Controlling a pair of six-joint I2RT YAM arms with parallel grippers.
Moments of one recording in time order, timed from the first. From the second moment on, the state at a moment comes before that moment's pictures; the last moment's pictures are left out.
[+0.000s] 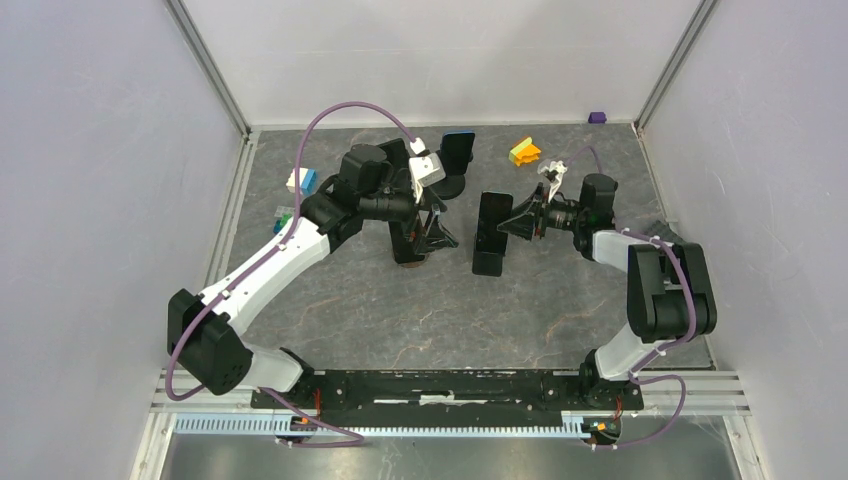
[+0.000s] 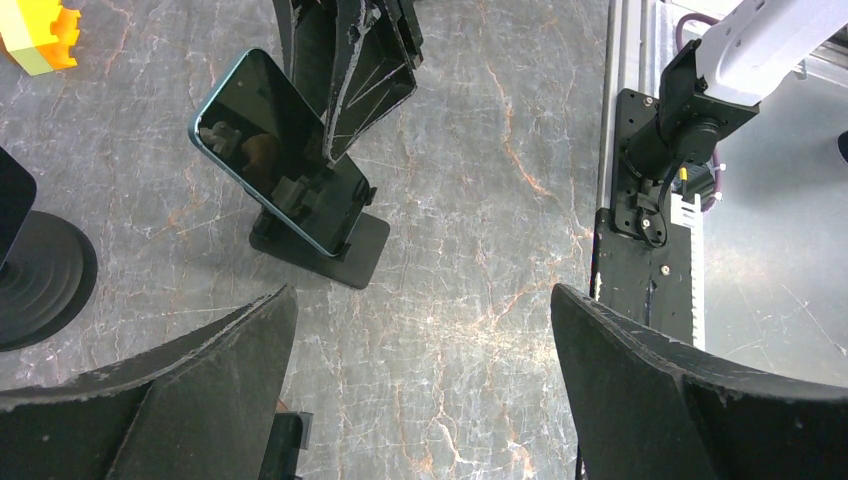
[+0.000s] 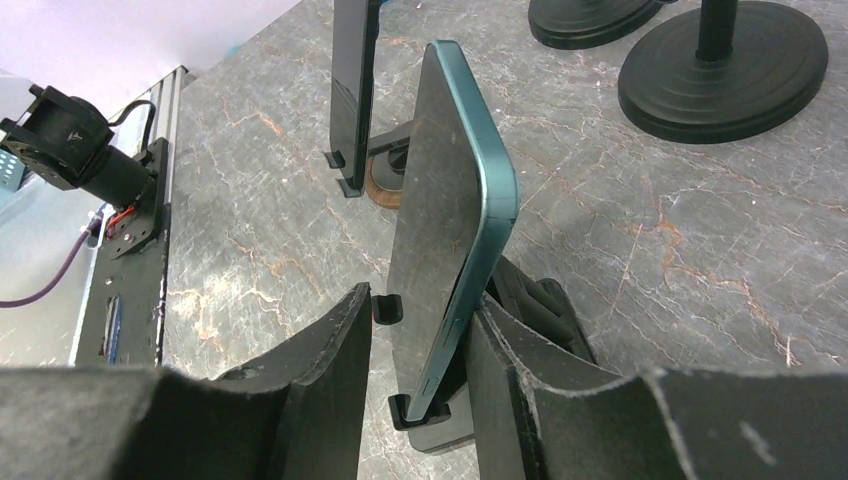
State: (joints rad) left arm -0.60 1.39 1.24 -0.31 0.76 0.15; right arm 0.02 1.64 0.74 0.54 -1.22 0.07
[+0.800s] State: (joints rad) left arm -0.60 1.39 1.24 -0.31 0.77 0.15; right arm -0.02 1.62 0.79 0.38 -1.20 -0.03
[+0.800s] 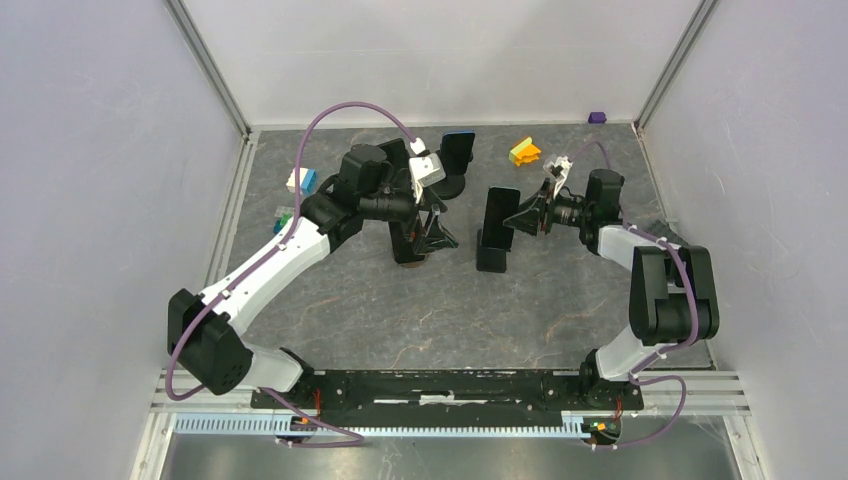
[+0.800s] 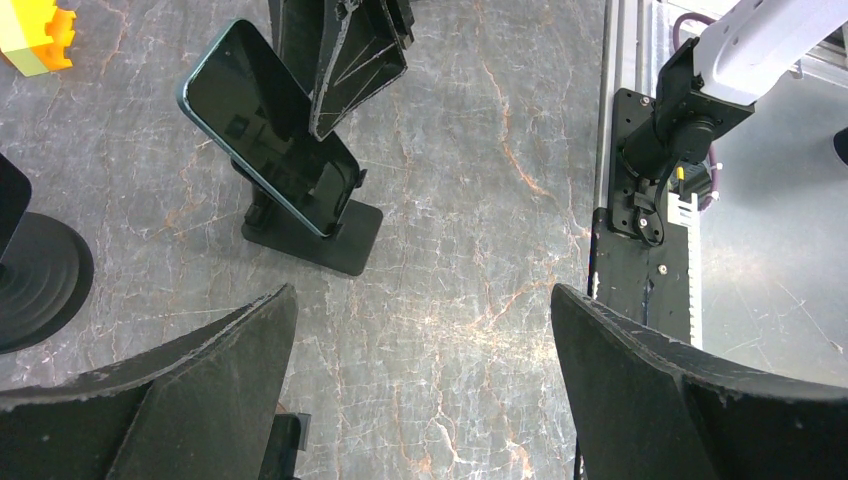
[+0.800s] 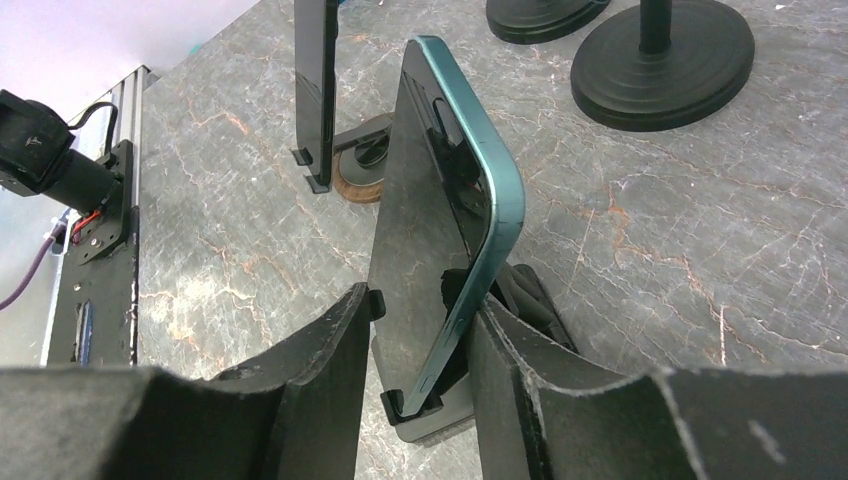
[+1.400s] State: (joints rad) left arm -0.60 1.41 1.24 -0.31 0.77 0.15; right arm -0.02 1.58 0.85 0.23 -1.14 -0.19
